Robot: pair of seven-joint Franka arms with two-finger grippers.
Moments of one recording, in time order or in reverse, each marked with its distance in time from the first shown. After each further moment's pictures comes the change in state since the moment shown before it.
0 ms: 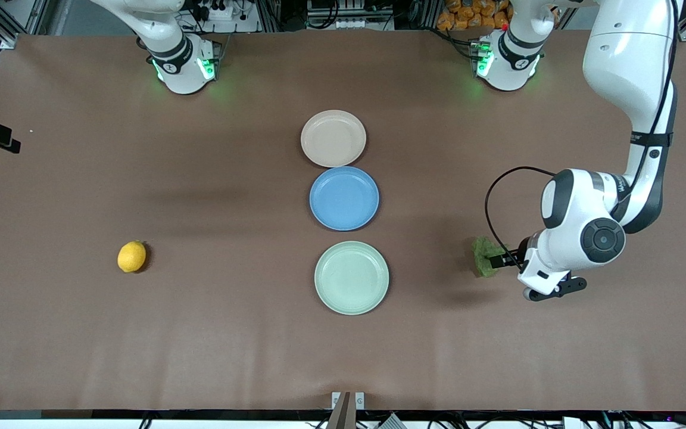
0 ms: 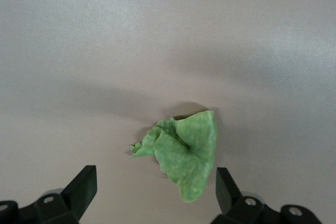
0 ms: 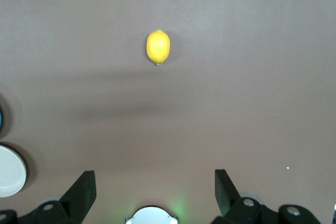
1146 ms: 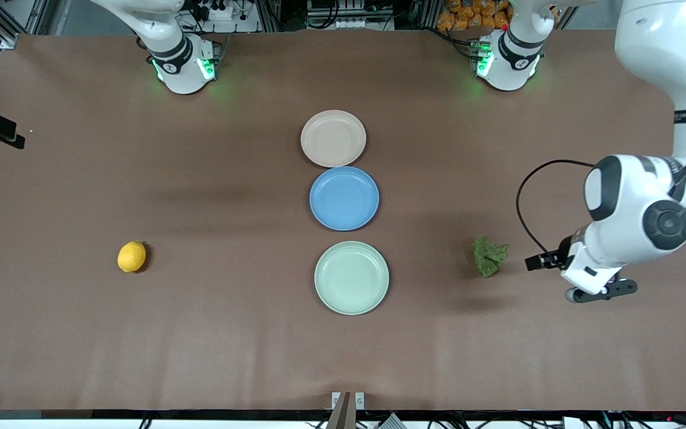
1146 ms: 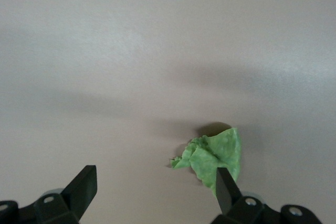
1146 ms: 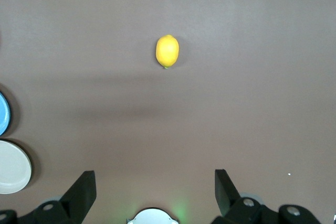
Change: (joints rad) left arm 0.080 -0.090 0.001 0.011 0.025 -0.006 0.129; right arm 0.000 -0.013 0.034 0.017 0.006 -0.005 0.000
